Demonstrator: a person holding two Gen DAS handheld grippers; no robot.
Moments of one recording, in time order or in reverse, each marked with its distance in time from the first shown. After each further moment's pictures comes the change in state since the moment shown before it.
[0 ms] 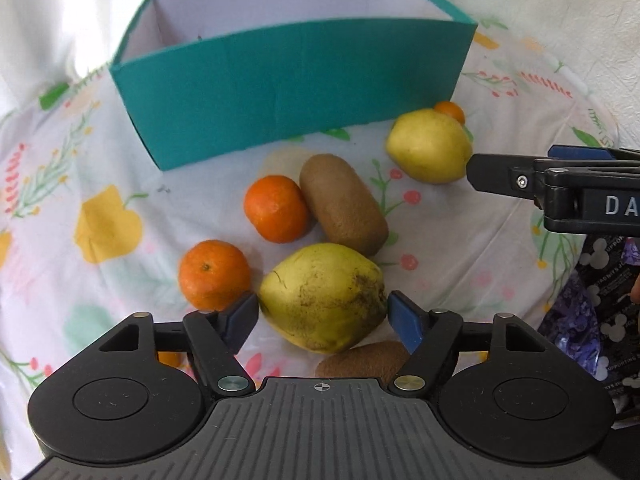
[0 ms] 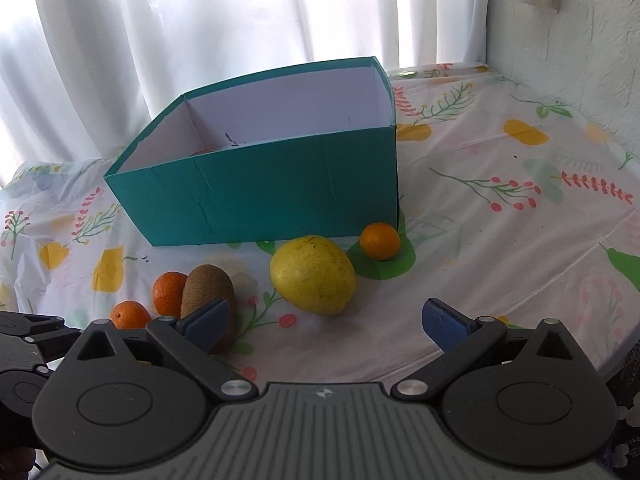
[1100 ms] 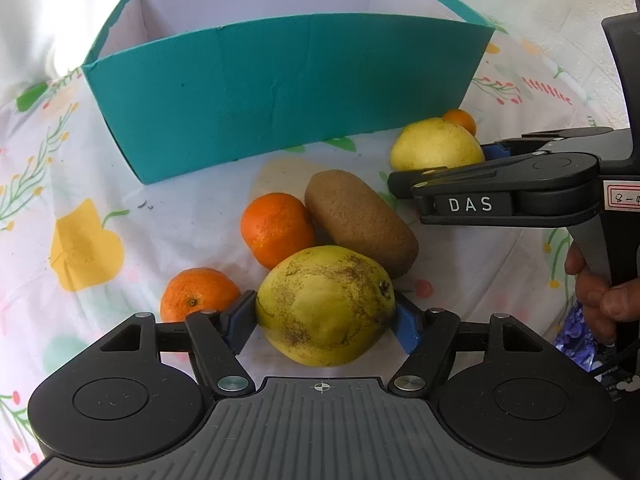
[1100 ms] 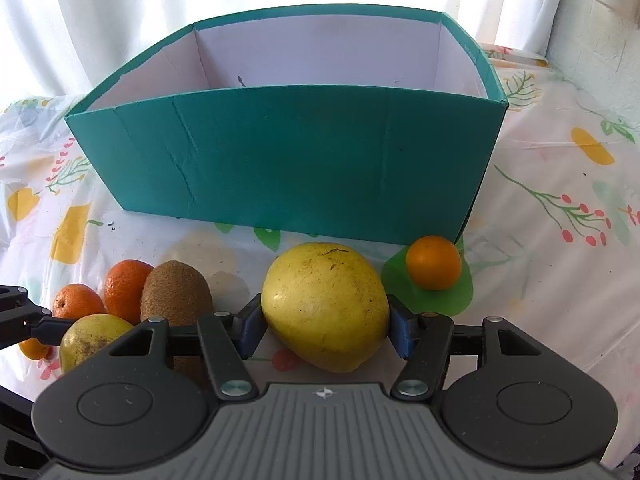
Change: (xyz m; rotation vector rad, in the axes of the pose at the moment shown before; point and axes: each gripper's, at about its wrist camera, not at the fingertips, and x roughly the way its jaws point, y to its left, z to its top) left arm 0.018 0.015 0.013 0.006 -0.010 -0.048; right arm 0.085 0.018 0.020 -0.153 0.119 0.009
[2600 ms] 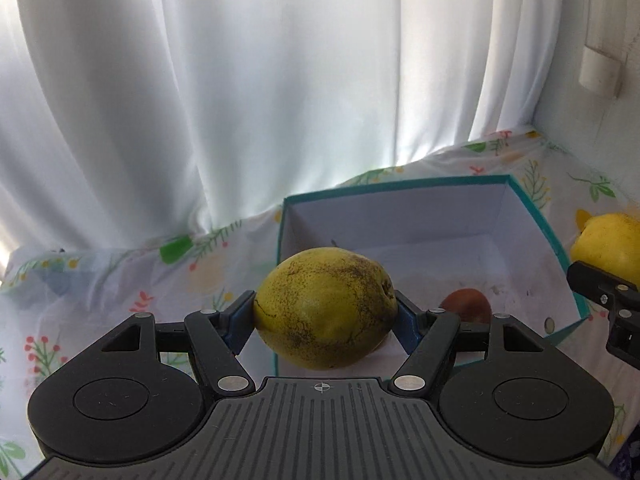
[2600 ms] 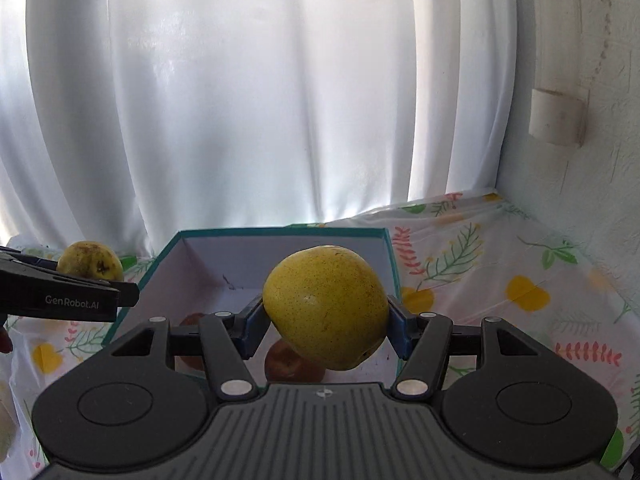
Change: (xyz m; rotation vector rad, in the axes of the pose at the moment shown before) left arm -0.094 0.030 0.146 -0.141 -0.244 0.355; right arm -0.102 -0.020 0.099 0.062 -0.325 -0.056
